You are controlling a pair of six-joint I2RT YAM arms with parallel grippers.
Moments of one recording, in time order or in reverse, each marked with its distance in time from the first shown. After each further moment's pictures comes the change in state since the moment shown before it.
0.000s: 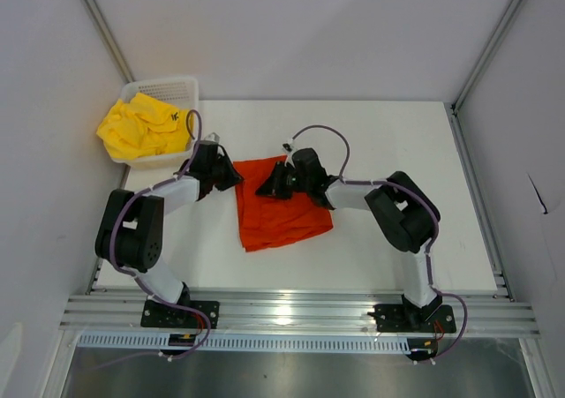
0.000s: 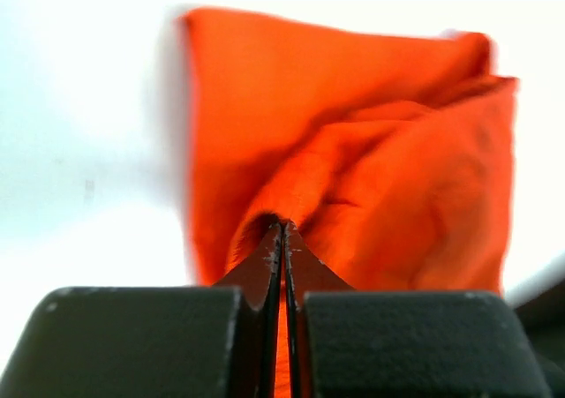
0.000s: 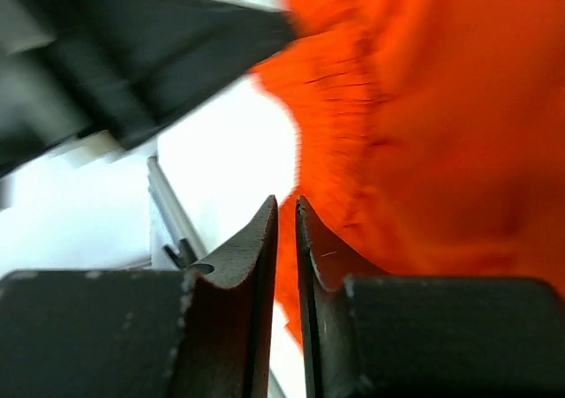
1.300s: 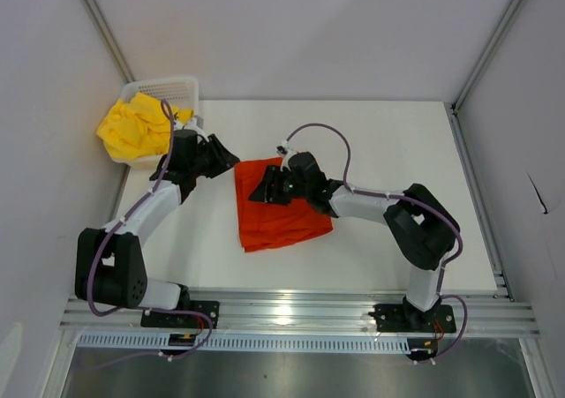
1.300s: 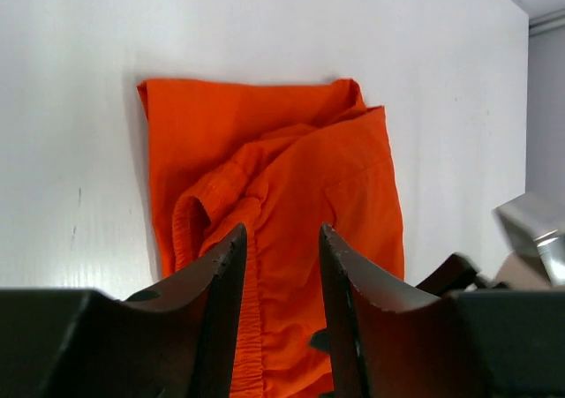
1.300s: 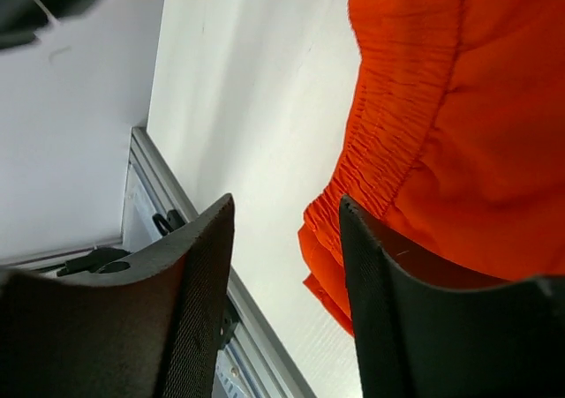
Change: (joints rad) left arm 0.056 -0.244 0.040 -0.100 0.071 0.018; right arm 0.093 -0.161 -0.061 -0.089 0.089 -0.090
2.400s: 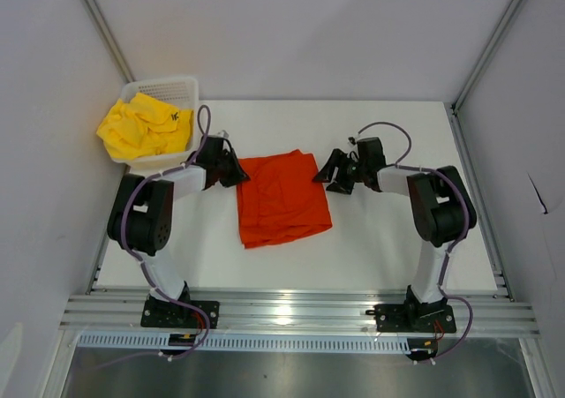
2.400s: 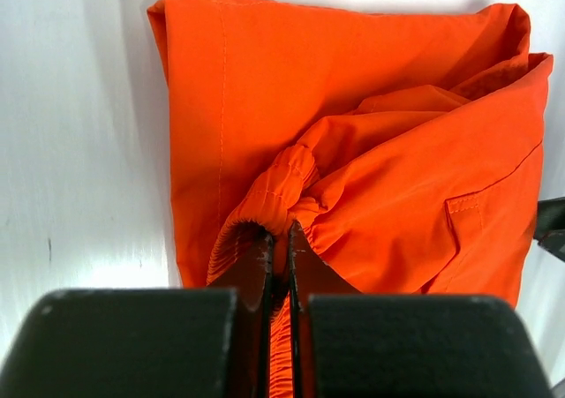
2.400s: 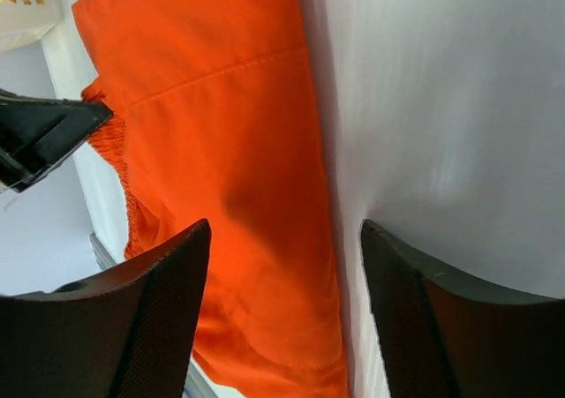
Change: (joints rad) left arm -0.054 0.392 0.080 0.044 -0.001 0.037; right arm -0.519 0.023 -0.078 -0.196 -0.200 -0.150
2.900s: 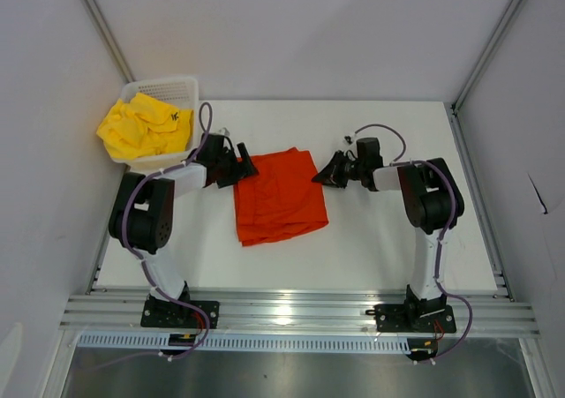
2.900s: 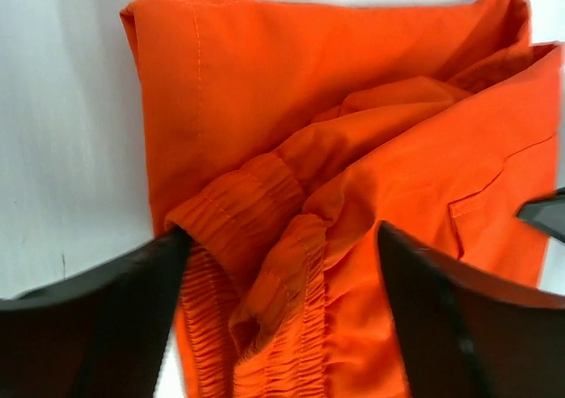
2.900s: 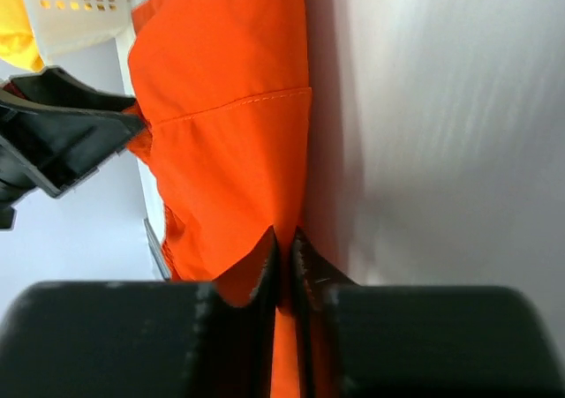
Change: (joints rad) left arm 0.002 0.026 0.040 -0.019 -0.017 0.041; right arm -0.022 0.179 0.070 0.192 -0.193 0.091
